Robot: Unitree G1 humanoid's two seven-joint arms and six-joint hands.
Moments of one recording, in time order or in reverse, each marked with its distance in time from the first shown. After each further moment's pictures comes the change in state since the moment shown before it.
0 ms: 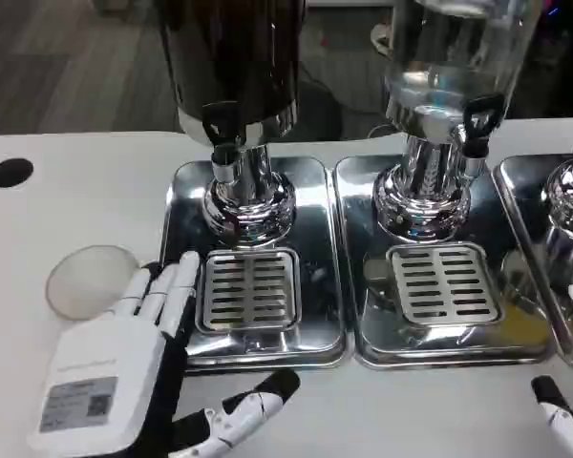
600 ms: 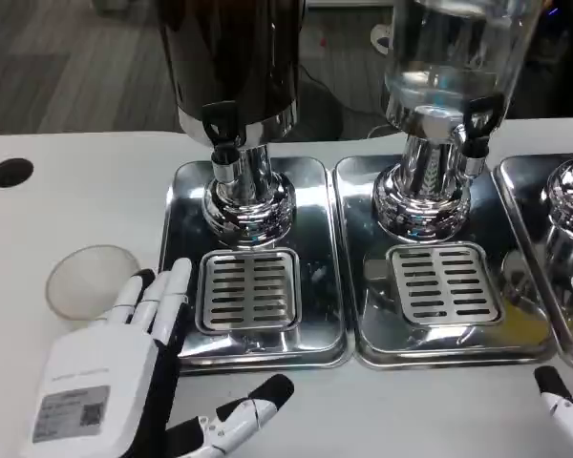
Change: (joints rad) left arm 0.025 0.005 0.005 0.006 -0.009 -0.002 0.030; right arm -0.015 -0.001 -0.005 -0.006 0.020 0.003 0.008
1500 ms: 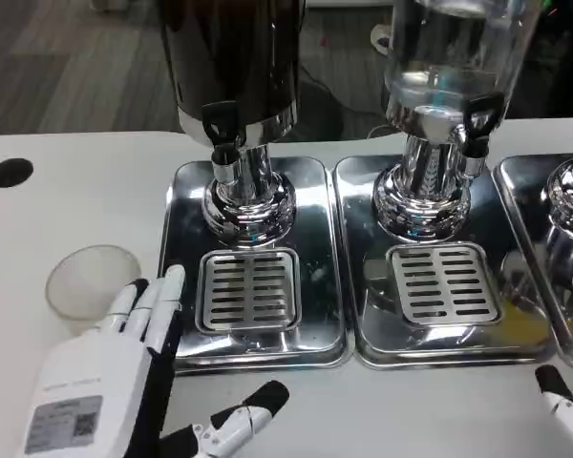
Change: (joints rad) left arm 0.040 -0.002 0.010 -0.012 -0.007 -0.012 0.034; right arm 0.010 0.004 0.000 -0.008 0.022 0.000 0.007
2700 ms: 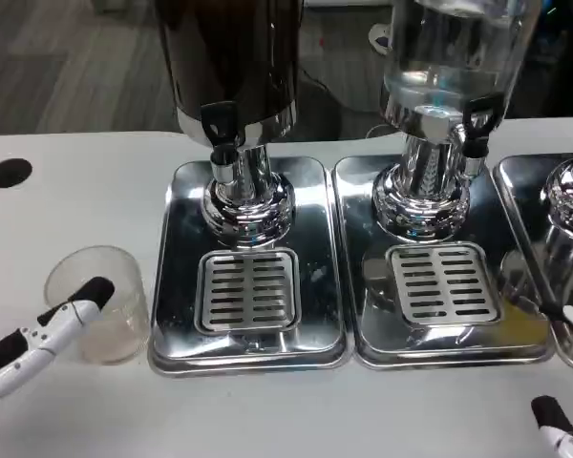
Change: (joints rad) left arm -0.279 0.034 0.331 0.095 -0.182 0.227 -0.135; right arm 0.136 0.020 -0.033 -0.051 0.095 -0.163 0.004
